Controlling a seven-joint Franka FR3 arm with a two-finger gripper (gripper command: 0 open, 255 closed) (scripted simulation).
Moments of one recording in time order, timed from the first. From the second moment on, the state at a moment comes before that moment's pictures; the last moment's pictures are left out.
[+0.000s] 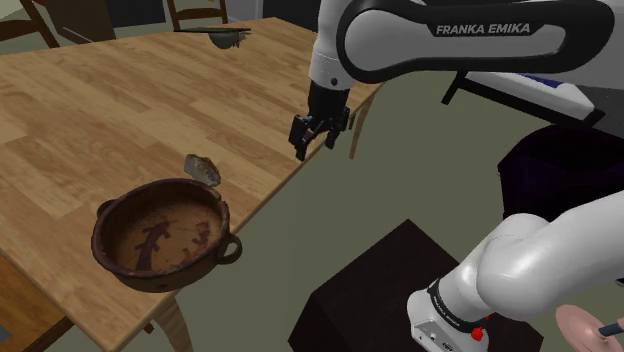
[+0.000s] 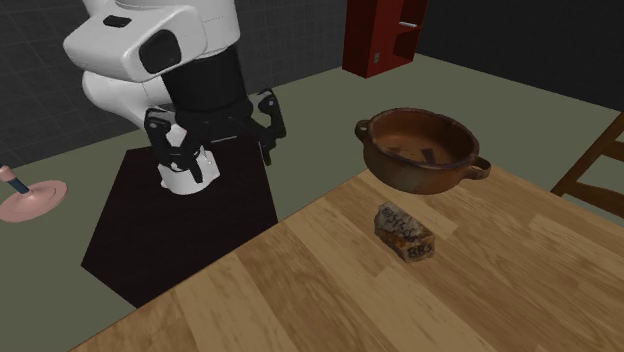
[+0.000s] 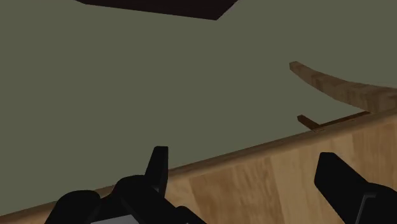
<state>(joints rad) 0.11 -0.28 0.26 -2.14 0.11 1.82 0.26</state>
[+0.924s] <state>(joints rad) 0.21 0.24 0.39 -1.62 0.00 1.81 0.53</state>
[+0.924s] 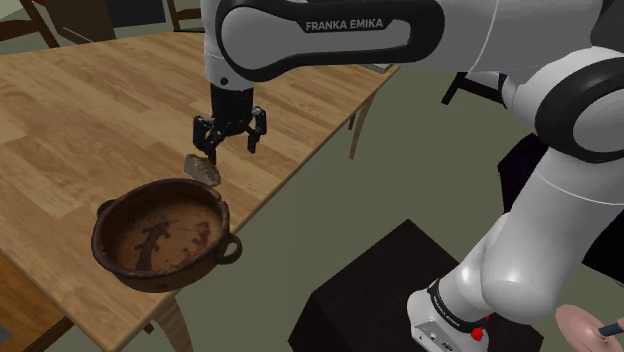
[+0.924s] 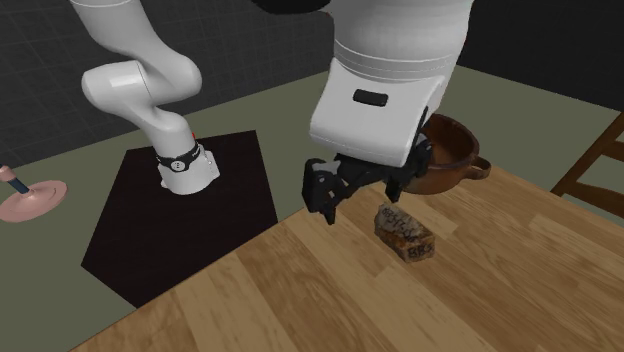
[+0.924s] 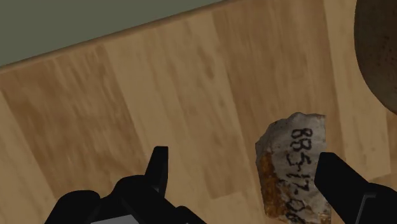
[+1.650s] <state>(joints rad) 0.28 0.44 0.39 -1.45 -0.07 1.83 0.60</state>
